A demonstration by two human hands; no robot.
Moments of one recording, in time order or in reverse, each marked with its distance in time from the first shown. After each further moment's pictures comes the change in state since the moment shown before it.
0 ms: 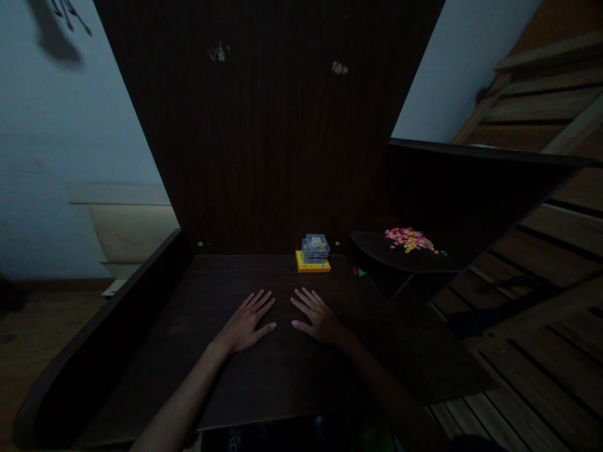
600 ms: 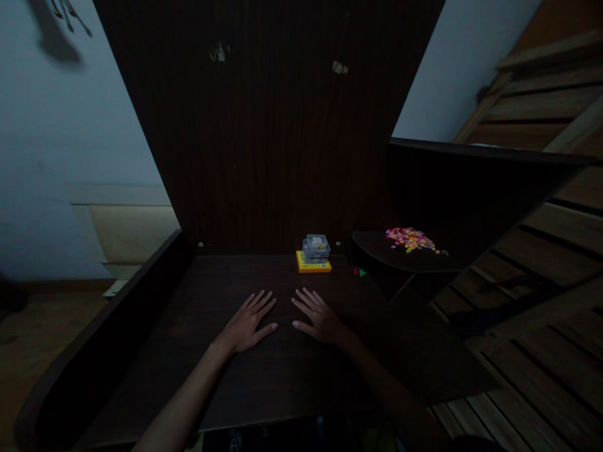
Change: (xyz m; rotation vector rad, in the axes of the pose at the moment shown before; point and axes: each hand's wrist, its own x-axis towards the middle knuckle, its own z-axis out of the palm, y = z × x) left_hand 0.000 -0.001 0.000 -0.009 -0.011 0.005; right_hand 0.000 0.000 0.002 -0.001 0.029 -0.009
